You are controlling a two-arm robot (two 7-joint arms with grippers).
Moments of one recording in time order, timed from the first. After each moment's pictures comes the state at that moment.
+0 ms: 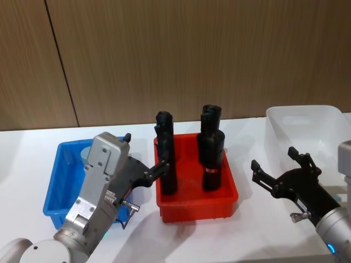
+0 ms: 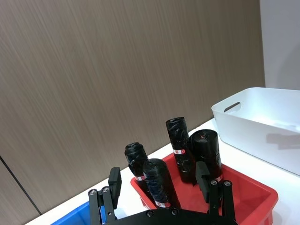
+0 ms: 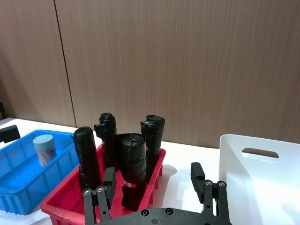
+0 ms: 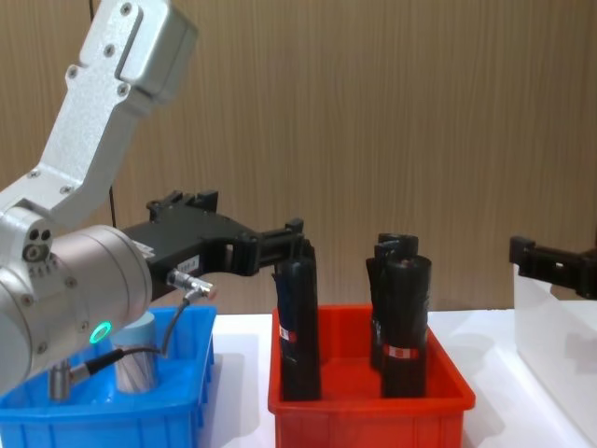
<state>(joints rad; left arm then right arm) -0.24 0.38 0.45 -1.63 -0.20 0.01 -0.01 -0.01 0.34 -0.23 -1.77 0.29 0.03 0.07</state>
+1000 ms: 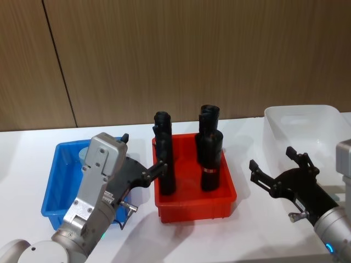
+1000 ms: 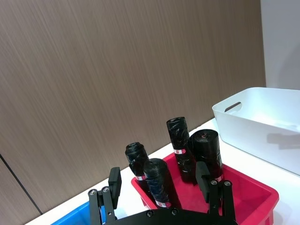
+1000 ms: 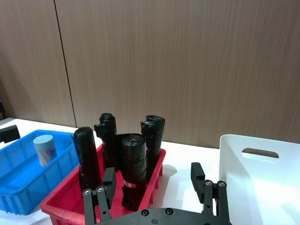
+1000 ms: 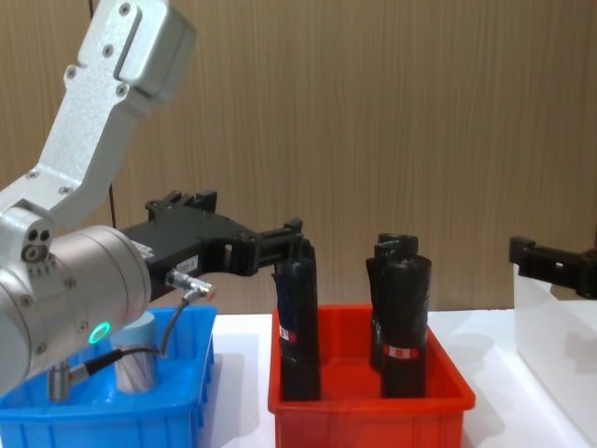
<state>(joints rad) -0.24 0.38 0.45 -1.63 -0.20 0.01 -0.01 -0.01 0.34 -0.23 -1.77 0.29 0.03 0.07</state>
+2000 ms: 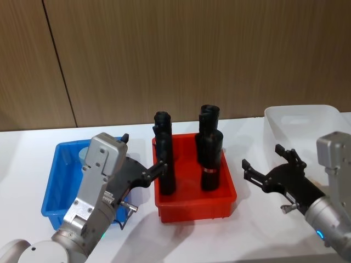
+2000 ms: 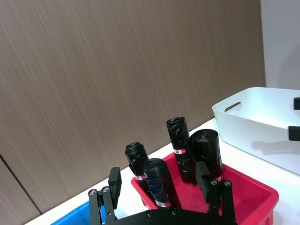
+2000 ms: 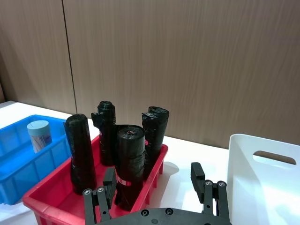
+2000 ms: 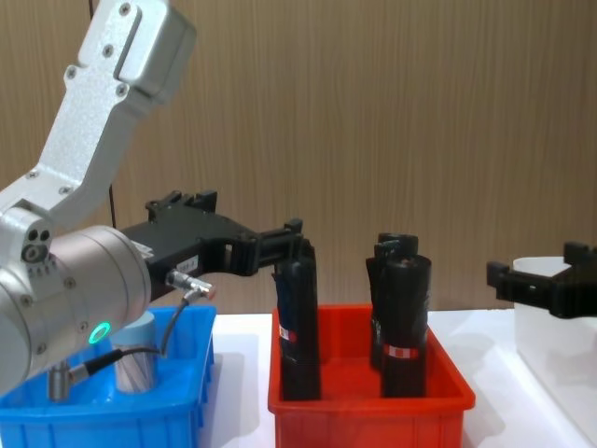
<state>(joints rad) -0.24 0.38 0.45 -1.63 -0.20 0.01 -0.01 0.11 0.30 -0.22 -1.59 0.23 0.01 0.18</state>
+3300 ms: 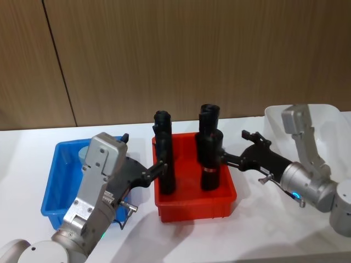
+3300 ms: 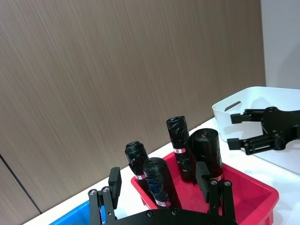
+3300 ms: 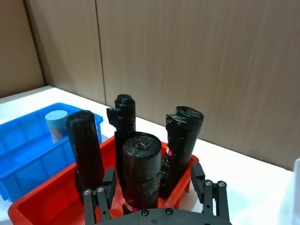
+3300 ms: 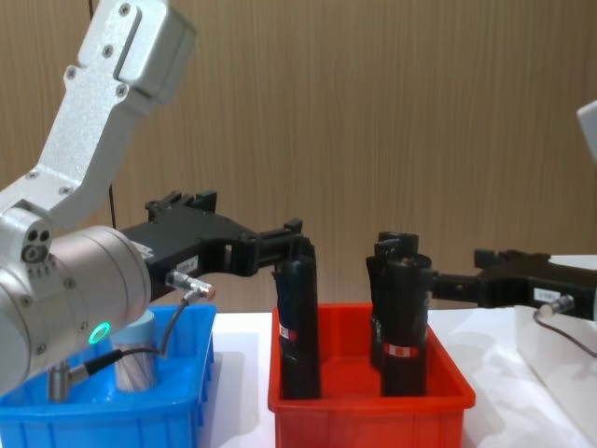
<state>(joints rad) -0.24 0.38 0.45 -1.63 -0.20 0.01 -0.01 0.50 0.20 -0.23 -1.03 0.19 -0.07 0.54</state>
